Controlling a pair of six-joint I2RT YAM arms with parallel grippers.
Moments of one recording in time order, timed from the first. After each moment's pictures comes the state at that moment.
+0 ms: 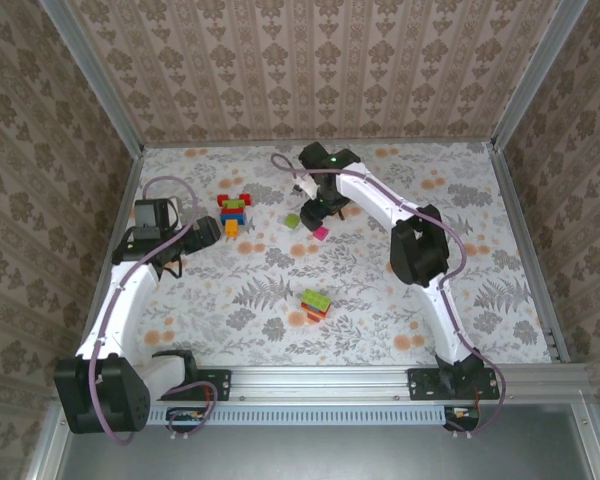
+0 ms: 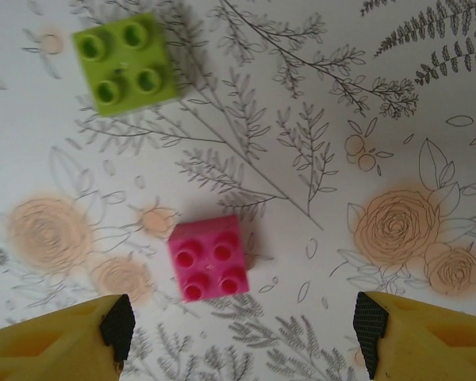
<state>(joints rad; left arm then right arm) -0.03 1.10 0.86 -0.60 0.18 -0.34 0.53 2.36 2.20 -1.17 0.01 -0.20</state>
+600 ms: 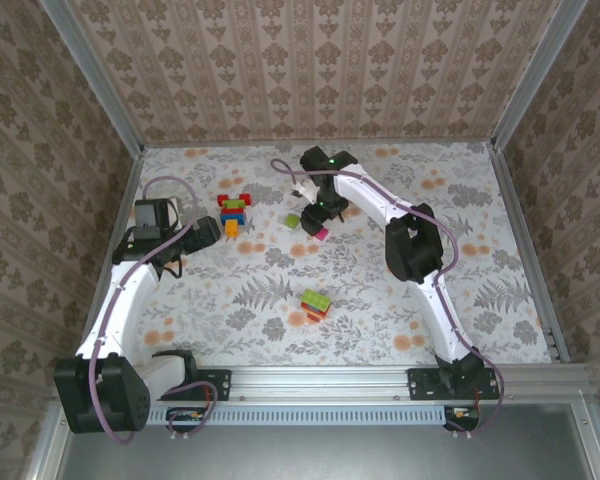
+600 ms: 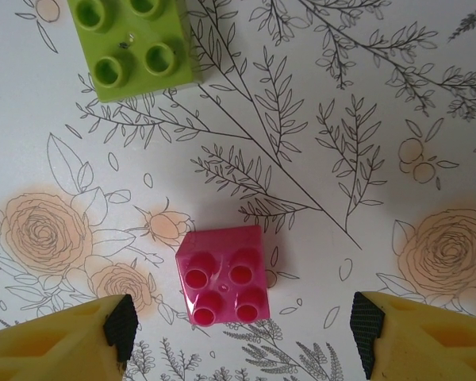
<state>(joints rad) -0.03 1.10 0.86 -0.60 0.18 -0.34 0.52 2.42 2.22 -1.20 -0.06 -0.24</state>
